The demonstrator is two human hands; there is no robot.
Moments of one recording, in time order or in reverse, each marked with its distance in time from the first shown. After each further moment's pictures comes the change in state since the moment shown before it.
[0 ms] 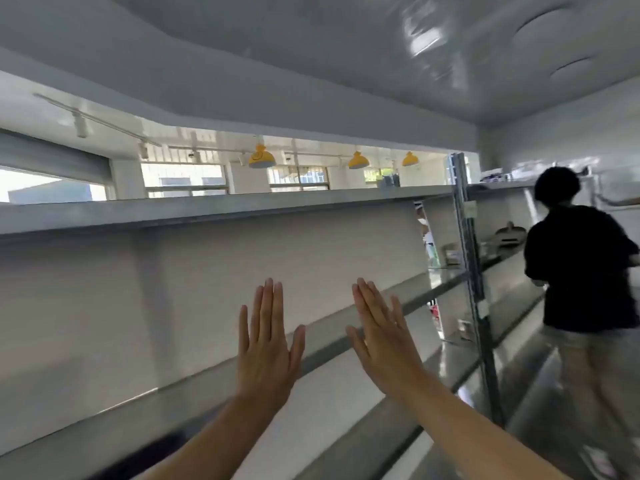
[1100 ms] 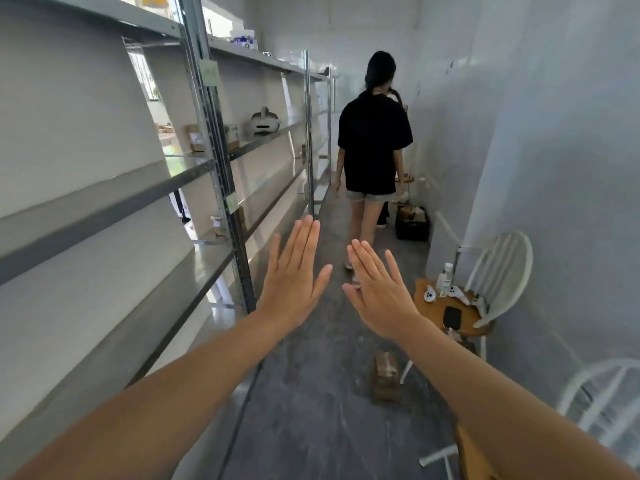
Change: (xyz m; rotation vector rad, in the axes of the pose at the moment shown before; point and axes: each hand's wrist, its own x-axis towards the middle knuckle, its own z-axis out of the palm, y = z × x) left_hand -0.015 0.462 0.250 -0.766 -0.381 0.518; right_hand -0.217 0.384 -0.078 -0.654 -0.372 0.514
